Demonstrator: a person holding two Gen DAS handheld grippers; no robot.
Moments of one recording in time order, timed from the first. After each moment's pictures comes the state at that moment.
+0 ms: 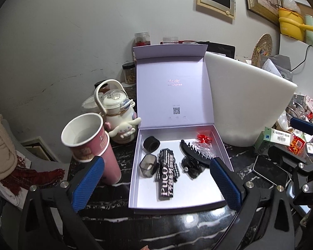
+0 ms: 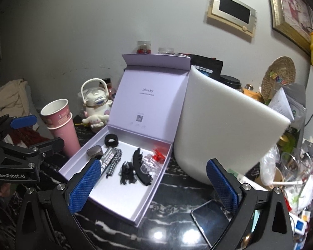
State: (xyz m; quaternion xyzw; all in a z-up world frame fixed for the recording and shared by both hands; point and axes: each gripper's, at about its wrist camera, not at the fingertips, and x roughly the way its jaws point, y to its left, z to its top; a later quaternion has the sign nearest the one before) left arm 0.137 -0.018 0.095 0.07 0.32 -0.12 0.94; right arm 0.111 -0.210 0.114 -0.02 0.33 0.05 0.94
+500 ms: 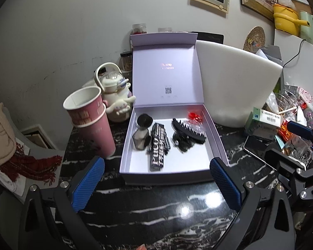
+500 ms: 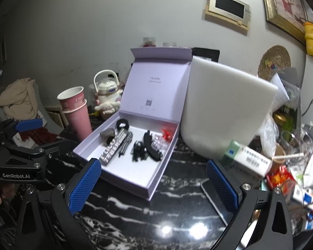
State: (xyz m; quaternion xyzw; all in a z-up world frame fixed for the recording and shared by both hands) left arm 0.082 -0.016 0.068 0.07 0.34 -0.12 0.93; right arm 0.051 -0.204 0.092 0.00 0.34 0.06 0.94
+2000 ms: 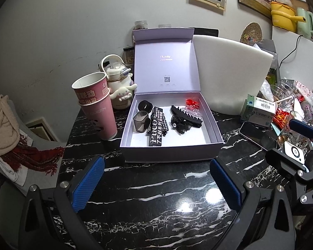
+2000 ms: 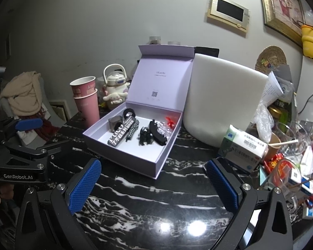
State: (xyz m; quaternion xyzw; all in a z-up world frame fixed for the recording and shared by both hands) left arm 0.037 -0.008 0.056 0.07 0.34 -0.11 0.93; right arm 0.002 -0.190 0.085 -0.01 0.32 0.06 0.94
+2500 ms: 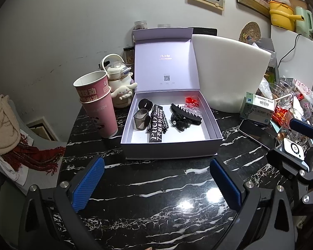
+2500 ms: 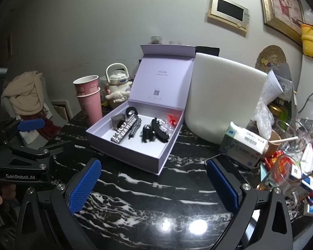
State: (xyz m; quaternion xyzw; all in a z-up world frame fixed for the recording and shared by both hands) left arm 0.028 -0.006 0.054 0.07 0.33 -0.11 0.93; right arm -0.007 -0.187 0.085 -0.01 0.33 0.06 0.94
